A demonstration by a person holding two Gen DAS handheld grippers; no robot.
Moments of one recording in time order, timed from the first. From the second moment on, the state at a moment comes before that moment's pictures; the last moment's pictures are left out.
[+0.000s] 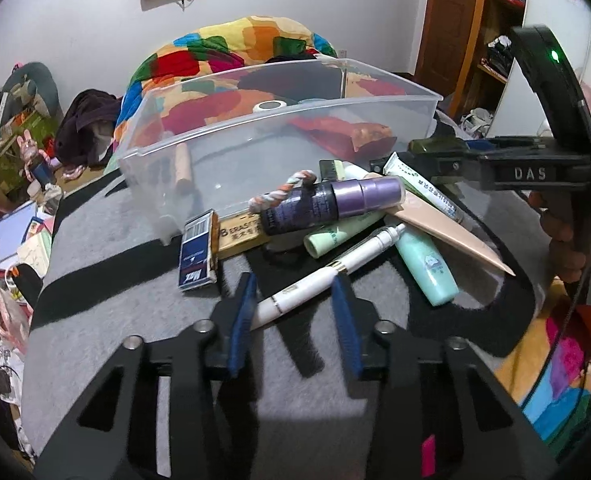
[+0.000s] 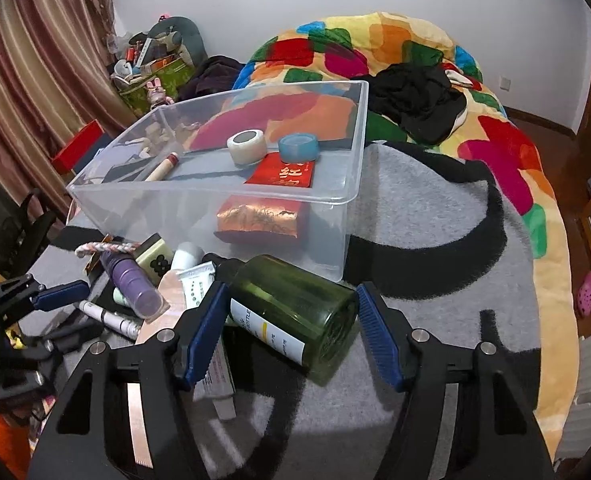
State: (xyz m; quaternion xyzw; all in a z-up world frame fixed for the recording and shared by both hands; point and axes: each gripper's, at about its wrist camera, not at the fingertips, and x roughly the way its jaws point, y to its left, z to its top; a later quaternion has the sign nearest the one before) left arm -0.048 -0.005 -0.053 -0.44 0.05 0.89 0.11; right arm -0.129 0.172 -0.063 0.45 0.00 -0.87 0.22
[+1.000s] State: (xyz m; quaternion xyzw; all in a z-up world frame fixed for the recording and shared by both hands) left arm -0.042 -0.025 -0.049 -0.50 0.05 0.85 0.13; right arm -0.070 0.197 -0.068 0.44 0.07 -0.86 0.26
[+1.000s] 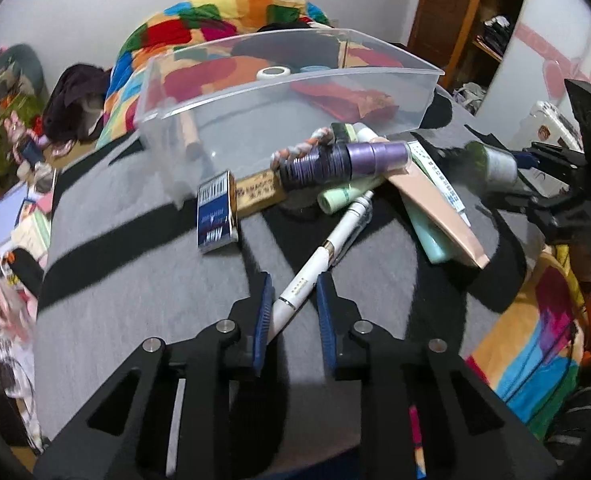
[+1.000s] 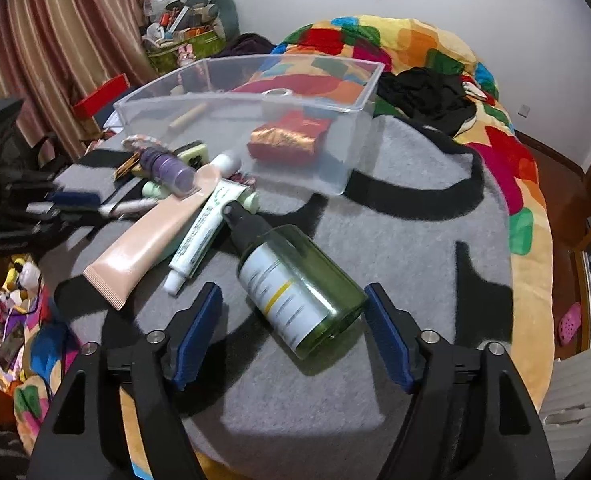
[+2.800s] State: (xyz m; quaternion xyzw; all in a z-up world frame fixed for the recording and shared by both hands) left arm -0.011 -0.018 -0.056 -0.44 -0.01 0.90 0.07; right arm -0.058 0.209 -0.073 0.44 0.03 -0.86 0.25
